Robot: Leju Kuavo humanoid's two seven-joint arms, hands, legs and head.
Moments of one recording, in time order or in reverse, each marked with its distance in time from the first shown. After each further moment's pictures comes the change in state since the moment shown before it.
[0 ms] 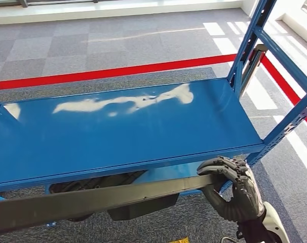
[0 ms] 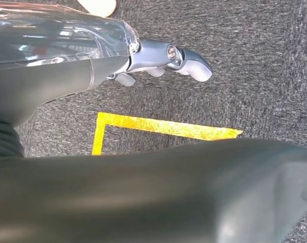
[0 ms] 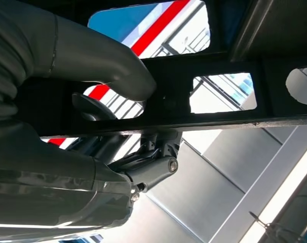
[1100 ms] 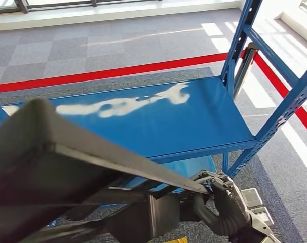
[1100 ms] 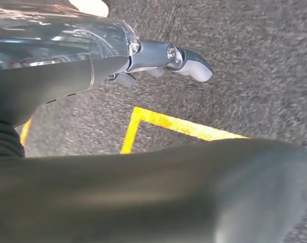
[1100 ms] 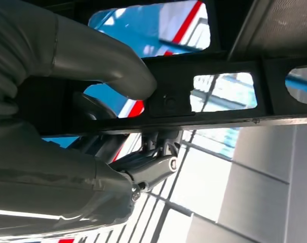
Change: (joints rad) left arm 0.006 -0.015 0.046 0.000 0.052 0.084 0.135; right arm 0.050 0.068 0.014 0.036 -0.334 0.290 -0.046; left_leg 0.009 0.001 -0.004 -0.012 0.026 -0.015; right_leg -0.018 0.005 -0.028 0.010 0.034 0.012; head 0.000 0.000
